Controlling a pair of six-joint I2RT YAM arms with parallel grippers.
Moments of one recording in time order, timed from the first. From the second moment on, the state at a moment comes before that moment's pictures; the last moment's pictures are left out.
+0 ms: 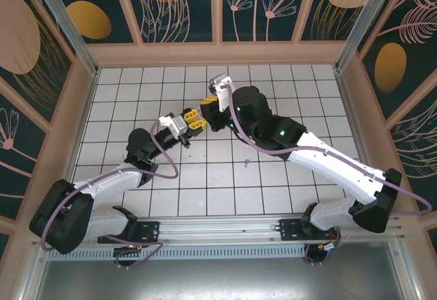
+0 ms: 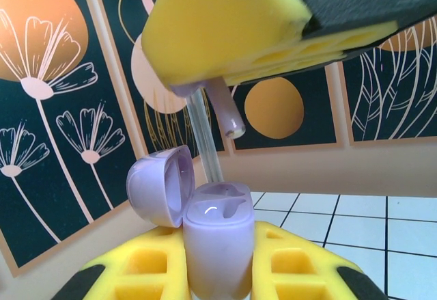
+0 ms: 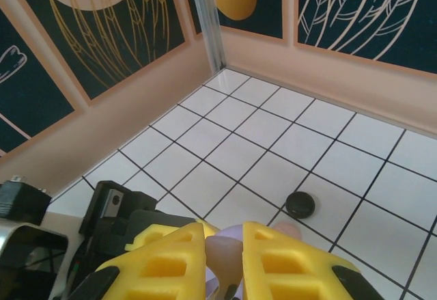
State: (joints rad) left arm -0.55 1.24 0.48 1.06 0.53 0.09; right arm 1.00 1.33 1.38 -0.35 0.13 0.21
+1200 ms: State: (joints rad) left arm -0.55 1.23 0.49 1.00 0.54 0.09; right arm 0.98 1.32 1.29 -0.31 0.14 0.21
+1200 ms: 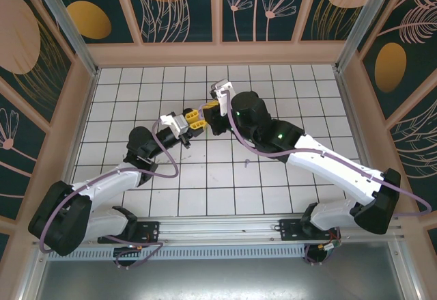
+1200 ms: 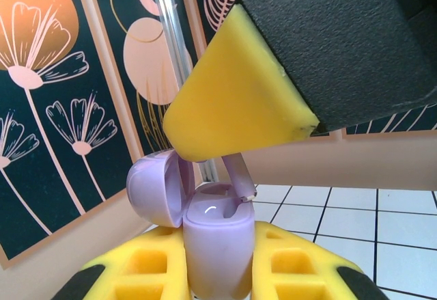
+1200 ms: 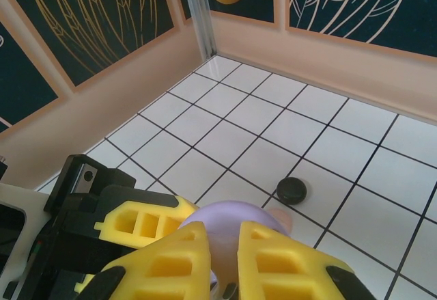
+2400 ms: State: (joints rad) left arm -0.55 1.23 0.50 0.96 0.54 0.07; right arm 1.02 1.35 1.29 -0.30 0.19 0.09
